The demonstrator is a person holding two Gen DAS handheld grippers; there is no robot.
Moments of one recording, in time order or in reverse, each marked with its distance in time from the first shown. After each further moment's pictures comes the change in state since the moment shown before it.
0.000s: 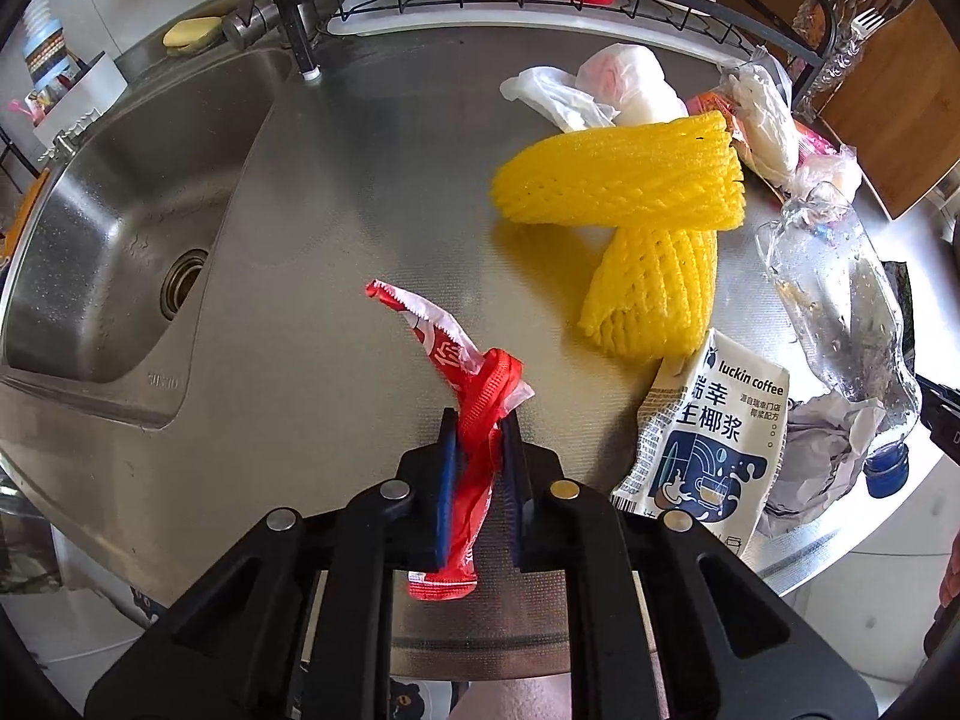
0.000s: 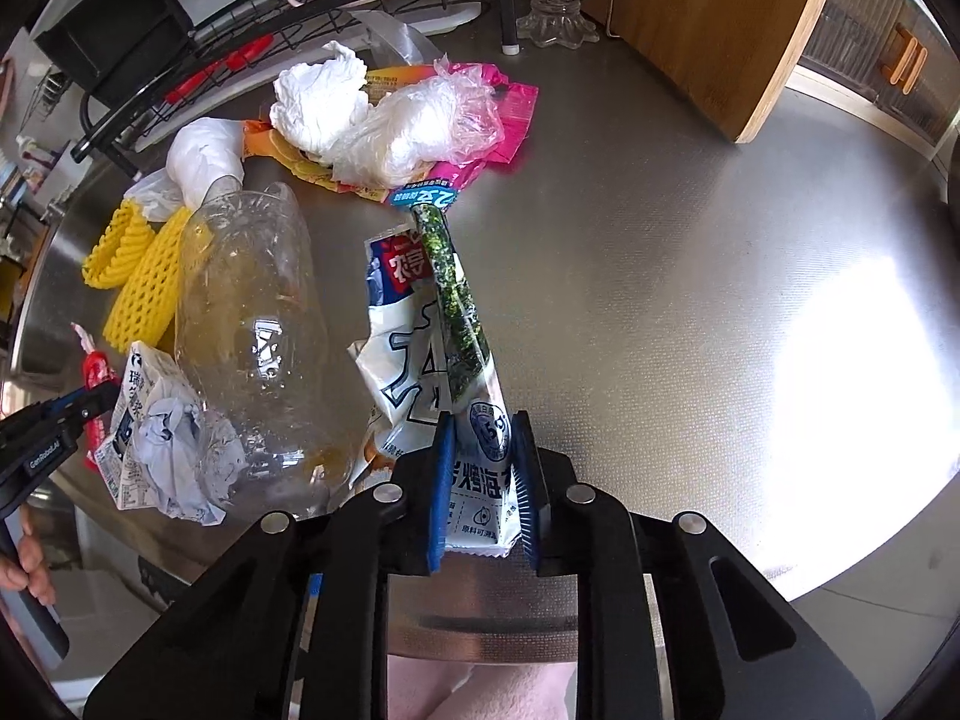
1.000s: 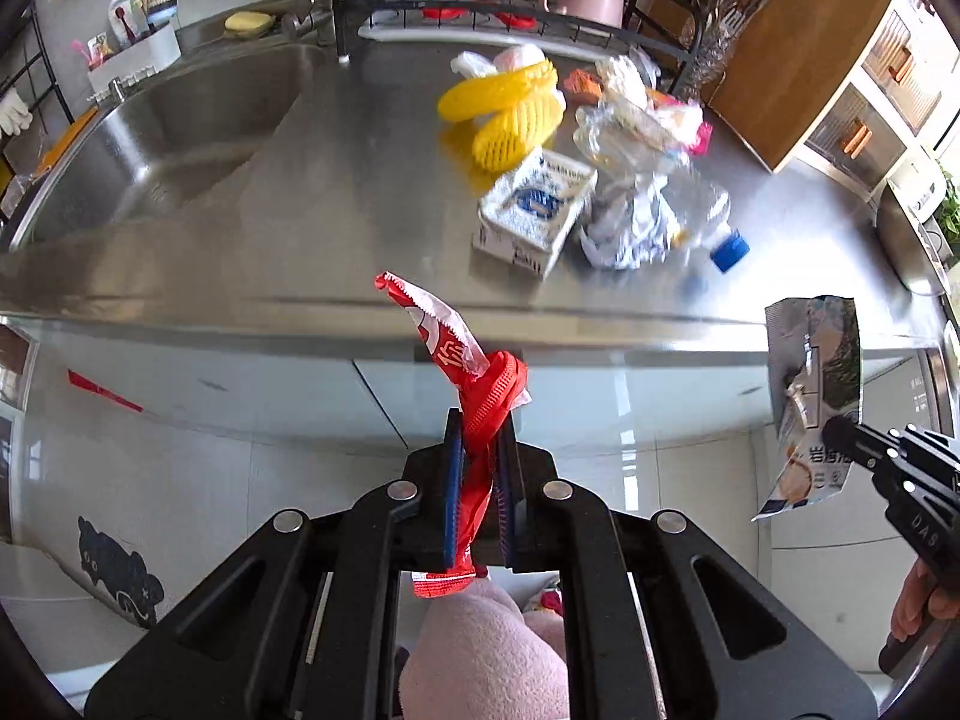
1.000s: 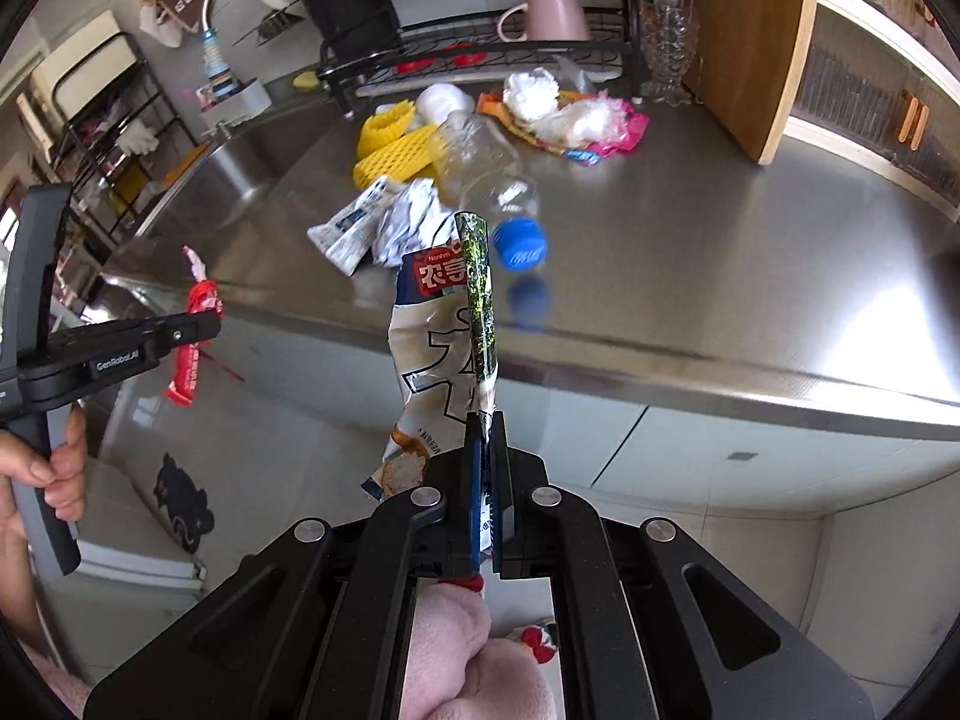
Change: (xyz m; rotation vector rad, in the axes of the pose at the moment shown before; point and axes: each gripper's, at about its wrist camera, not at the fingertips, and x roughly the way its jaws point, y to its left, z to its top) left arm -0.093 -0.031 -0.161 -0.073 -0.093 -0.090; right arm -0.080 0.024 -0.161 -0.277 -0.094 0.232
